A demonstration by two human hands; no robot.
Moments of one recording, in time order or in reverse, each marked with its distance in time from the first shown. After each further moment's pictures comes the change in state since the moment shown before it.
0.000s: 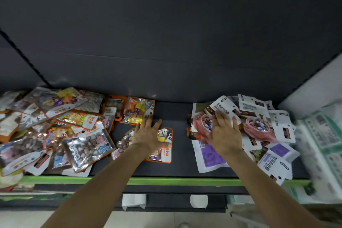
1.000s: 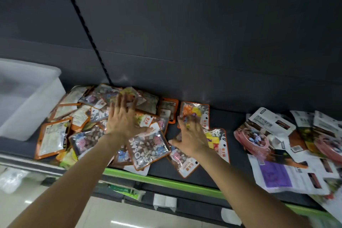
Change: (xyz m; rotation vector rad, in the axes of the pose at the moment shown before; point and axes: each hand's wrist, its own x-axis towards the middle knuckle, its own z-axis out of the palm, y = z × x) left_hand -0.049 -0.210 -0.068 0.071 0.276 -0.309; right_hand 0.029 -0.236 -0.018 0.367 -0.127 -0.331
